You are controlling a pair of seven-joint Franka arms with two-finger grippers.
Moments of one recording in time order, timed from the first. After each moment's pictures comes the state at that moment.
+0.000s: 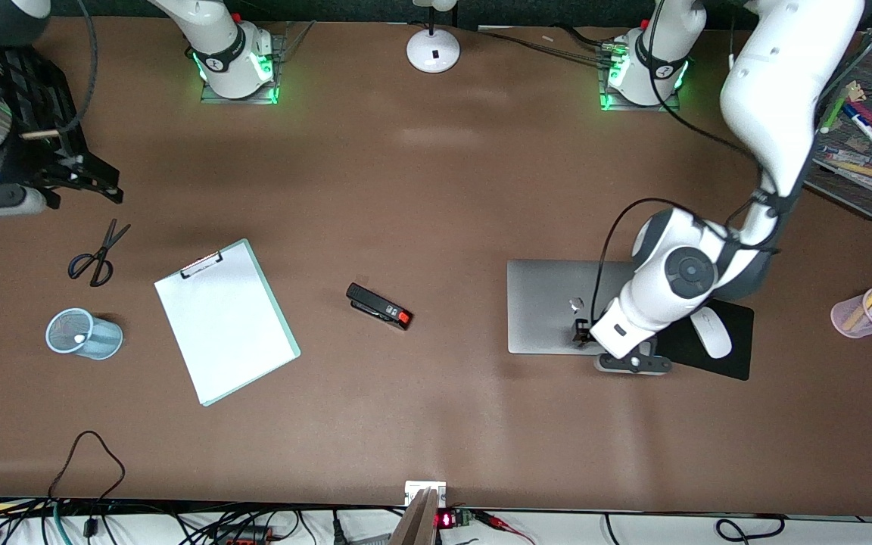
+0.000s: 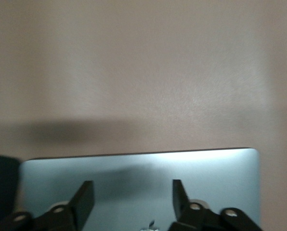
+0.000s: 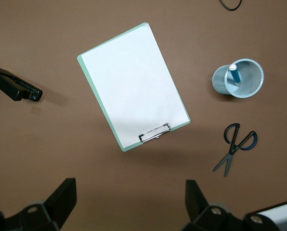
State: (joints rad) left arm 0.06 0.66 -0.39 -1.56 0.25 2.26 -0.38; right arm 0.14 -0.04 -0.11 -1.75 0.02 1.73 -0.05
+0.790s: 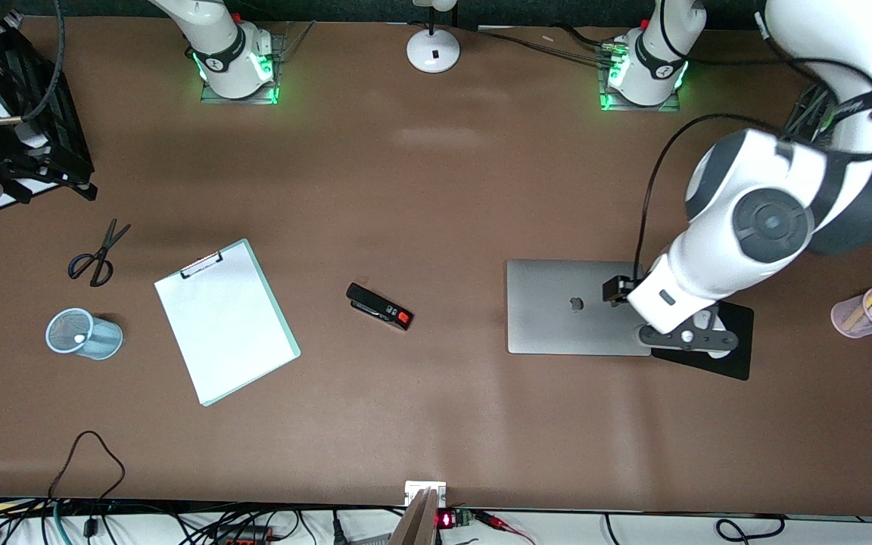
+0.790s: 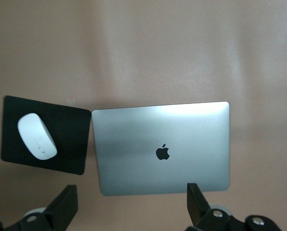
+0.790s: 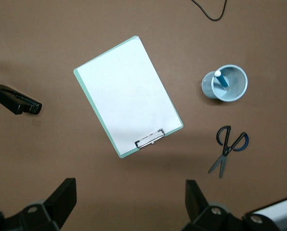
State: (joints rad) left arm 0.06 0.53 -0.46 -1.27 0.24 1.70 -0.32; right arm 0.12 -0.04 -0.11 -1.70 0.02 1.71 0.01
